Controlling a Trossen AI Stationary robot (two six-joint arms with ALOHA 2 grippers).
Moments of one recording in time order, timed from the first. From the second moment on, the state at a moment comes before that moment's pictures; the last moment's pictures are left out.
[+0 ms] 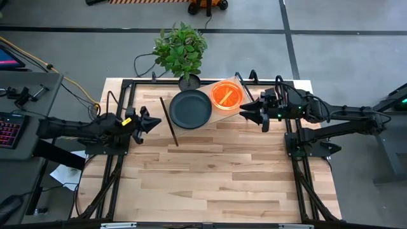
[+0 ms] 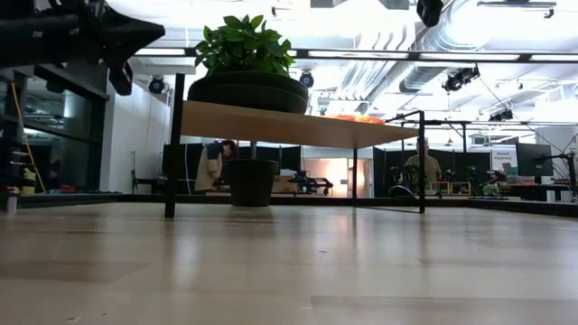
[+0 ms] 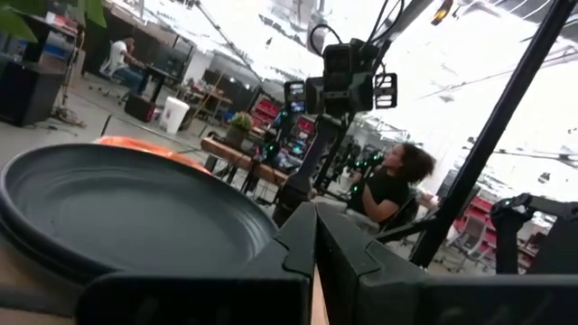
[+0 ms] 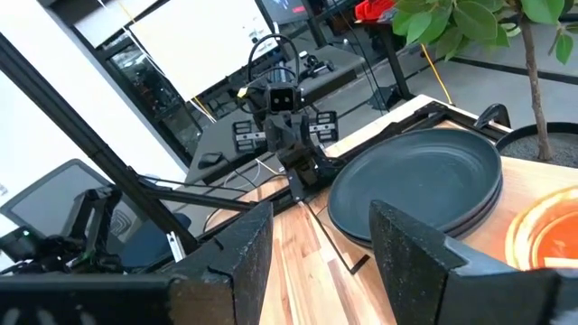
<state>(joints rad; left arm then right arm) -0.01 0.31 0.07 0.48 -0.16 -0.41 -0.06 0.86 0.89 -0.14 0.00 0.50</state>
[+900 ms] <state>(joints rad) -0.01 0.00 0.03 0.12 -0.14 -0.33 -0.06 0.86 0.89 -0.14 0.00 0.53</state>
